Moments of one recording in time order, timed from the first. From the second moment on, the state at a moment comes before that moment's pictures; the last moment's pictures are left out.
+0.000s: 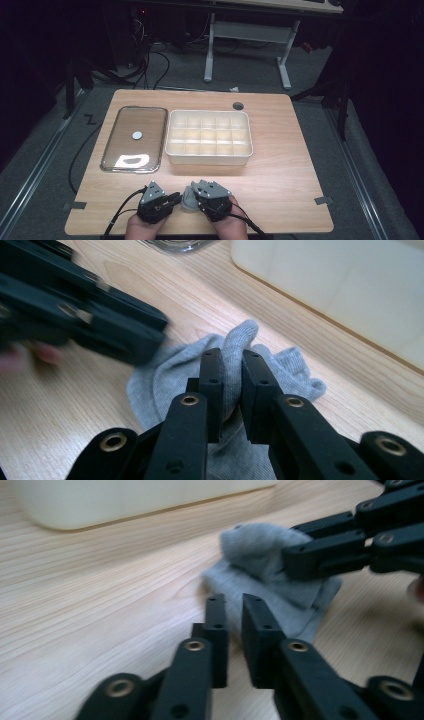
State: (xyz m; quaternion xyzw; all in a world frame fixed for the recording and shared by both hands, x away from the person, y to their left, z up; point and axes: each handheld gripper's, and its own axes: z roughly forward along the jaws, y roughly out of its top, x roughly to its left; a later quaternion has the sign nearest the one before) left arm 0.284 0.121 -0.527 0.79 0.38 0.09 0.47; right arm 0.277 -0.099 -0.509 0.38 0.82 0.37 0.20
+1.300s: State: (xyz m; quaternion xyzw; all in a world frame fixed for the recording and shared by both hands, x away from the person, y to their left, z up) left arm 0.282 0.109 -0.536 0.83 0.36 0.09 0.42; right arm 0.271 -0.089 -0.522 0.38 0.83 0.38 0.16
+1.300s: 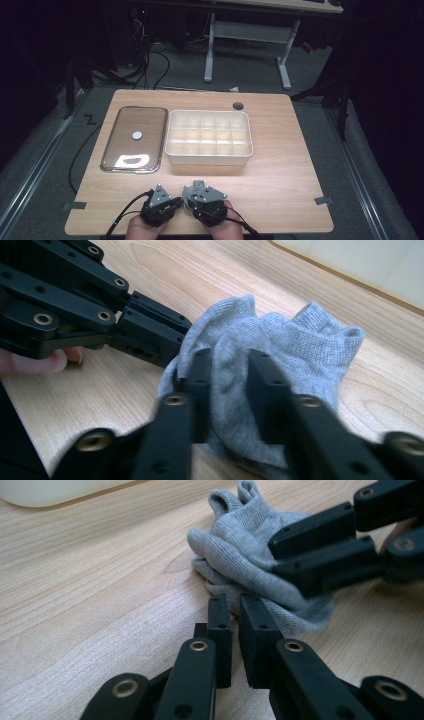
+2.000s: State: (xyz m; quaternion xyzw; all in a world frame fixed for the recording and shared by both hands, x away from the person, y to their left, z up) left arm 0.283 0.110 -0.535 0.82 0.36 0.10 0.43; right arm 0.259 -0.080 -0.528 0.33 0.84 0.39 0.16
